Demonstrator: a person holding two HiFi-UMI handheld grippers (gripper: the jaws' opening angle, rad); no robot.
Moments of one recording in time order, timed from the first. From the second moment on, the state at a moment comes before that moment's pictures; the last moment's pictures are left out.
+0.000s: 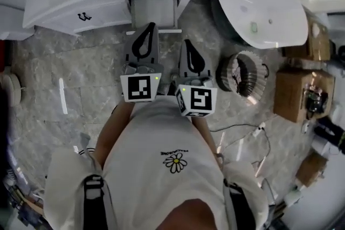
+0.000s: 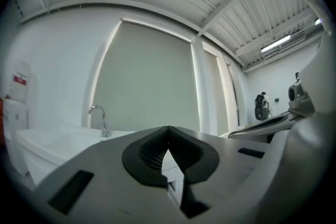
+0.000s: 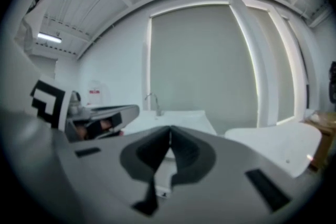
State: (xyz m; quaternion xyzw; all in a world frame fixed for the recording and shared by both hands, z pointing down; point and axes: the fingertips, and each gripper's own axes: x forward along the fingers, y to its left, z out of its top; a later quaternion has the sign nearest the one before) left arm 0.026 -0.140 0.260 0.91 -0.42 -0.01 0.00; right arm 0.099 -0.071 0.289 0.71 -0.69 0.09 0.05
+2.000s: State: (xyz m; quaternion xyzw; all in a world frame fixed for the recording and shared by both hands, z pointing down) left arm -0.003 -0.183 0.300 0.85 -0.53 -0.03 0.02; right arm 0.134 -0.134 0.313 0.68 -0.73 0.06 0.01
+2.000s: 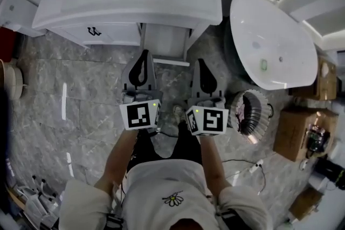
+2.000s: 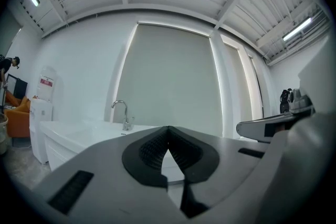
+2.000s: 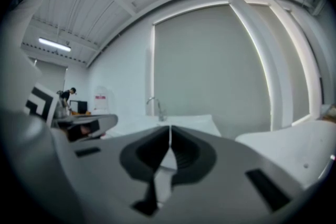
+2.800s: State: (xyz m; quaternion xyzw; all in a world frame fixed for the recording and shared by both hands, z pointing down) left arm -0.028 -0.185 0.551 0.83 -0.55 0.03 0.09; right arm 0.091 -0.166 0.503 0.64 -0.77 0.05 0.06
